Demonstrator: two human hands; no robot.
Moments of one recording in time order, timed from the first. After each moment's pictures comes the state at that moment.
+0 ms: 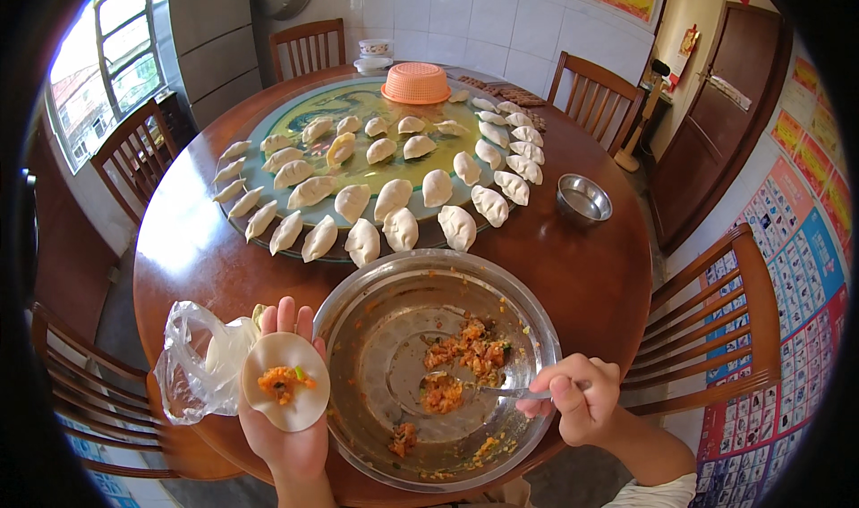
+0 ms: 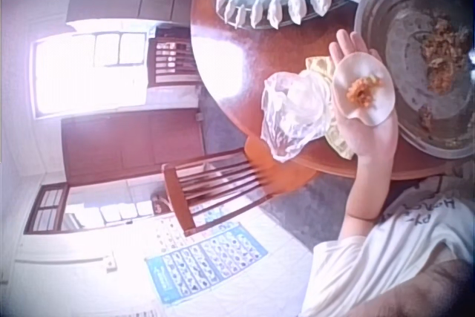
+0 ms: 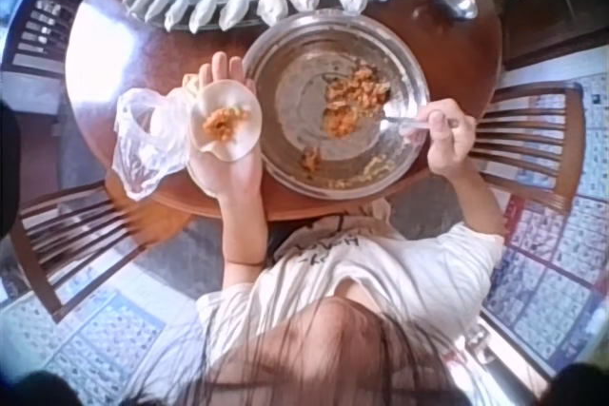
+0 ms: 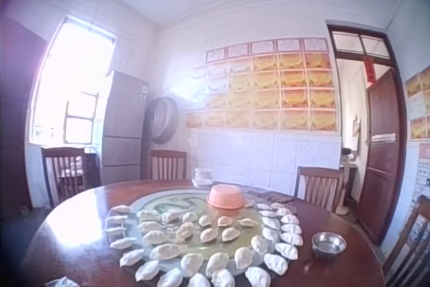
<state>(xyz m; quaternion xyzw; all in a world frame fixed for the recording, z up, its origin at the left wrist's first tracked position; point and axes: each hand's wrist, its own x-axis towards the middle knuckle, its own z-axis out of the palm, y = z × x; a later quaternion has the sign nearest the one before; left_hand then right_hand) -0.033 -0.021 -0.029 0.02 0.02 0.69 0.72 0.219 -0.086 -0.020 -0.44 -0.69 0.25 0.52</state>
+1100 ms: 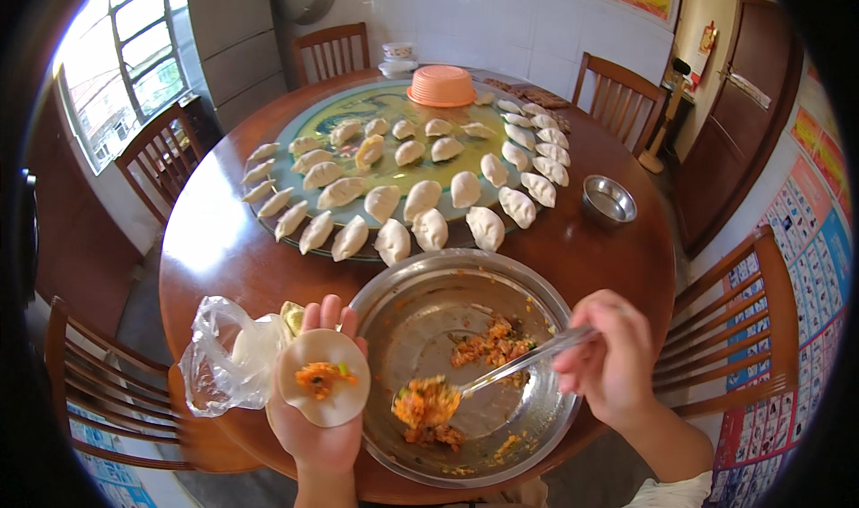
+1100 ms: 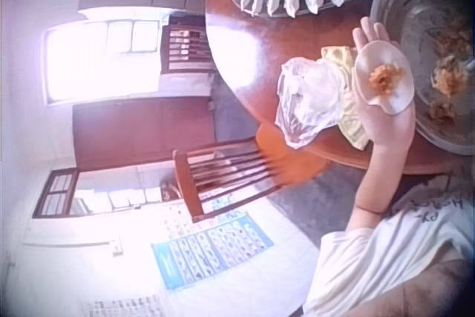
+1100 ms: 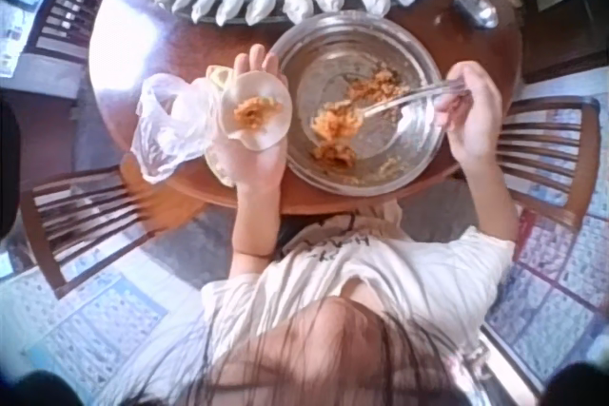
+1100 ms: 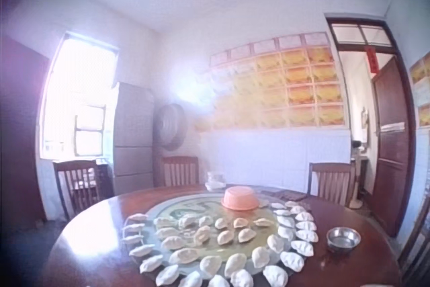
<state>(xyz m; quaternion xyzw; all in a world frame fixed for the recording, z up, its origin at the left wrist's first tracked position) -0.033 -0.022 -0.029 0.11 0.13 0.66 0.73 0.204 -0.061 0.014 -0.49 -0.38 0.46 0.63</state>
